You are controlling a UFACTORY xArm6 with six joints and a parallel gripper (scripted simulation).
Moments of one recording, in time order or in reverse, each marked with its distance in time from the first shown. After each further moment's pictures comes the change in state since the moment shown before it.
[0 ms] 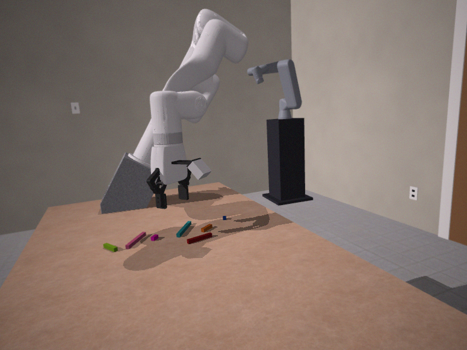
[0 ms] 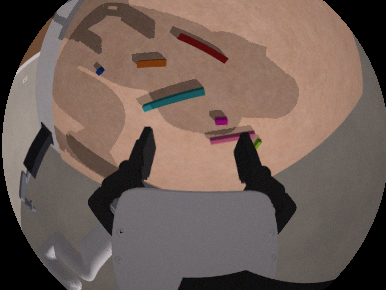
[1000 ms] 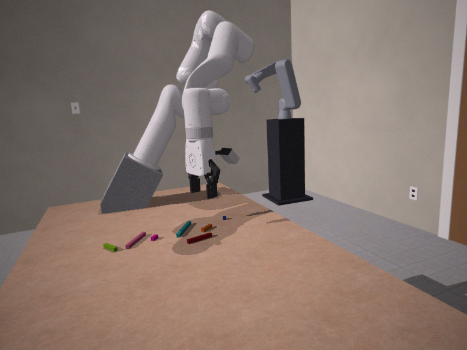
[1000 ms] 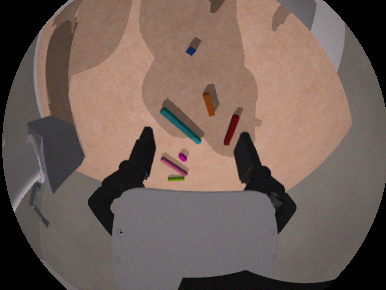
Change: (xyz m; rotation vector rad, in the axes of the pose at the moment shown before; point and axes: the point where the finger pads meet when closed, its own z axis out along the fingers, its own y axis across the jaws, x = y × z) arm 0.044 -0.082 -0.009 -0.001 0.007 -1.145
